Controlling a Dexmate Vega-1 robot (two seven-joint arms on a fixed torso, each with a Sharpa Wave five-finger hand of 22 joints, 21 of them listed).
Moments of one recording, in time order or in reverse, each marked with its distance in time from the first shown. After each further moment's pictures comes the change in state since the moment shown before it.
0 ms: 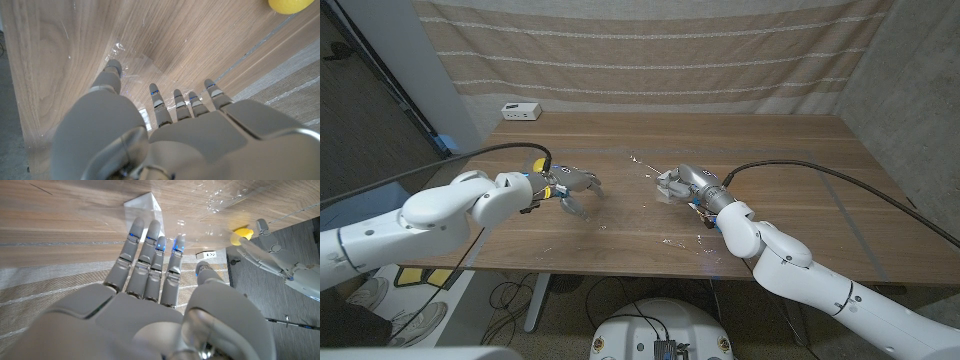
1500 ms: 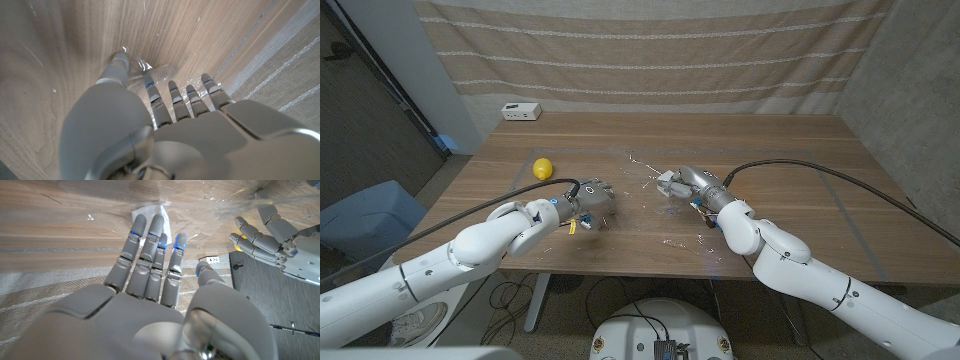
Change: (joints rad) left arm 0.007 -0.227 0.125 0.137 0.485 -0.102 0.124; left_hand 0.171 0.121 -0.037 0.007 -0.015 0.332 0.011 0.053 -0.002 0.220 -0.040 0.055 -0.003 0.179 -0.034 0.024 -0.005 0.149 -0.051 0.023 0.000; right arm 0.022 -0.002 -0.005 0.029 0.015 -0.003 0.016; right_hand -0.033 -0.014 0.046 -0.006 0.000 0.059 0.002 0.012 0.000 0.068 0.000 0.003 -0.005 0.094 -0.012 0.014 -0.009 0.048 -0.020 0.021 0.000
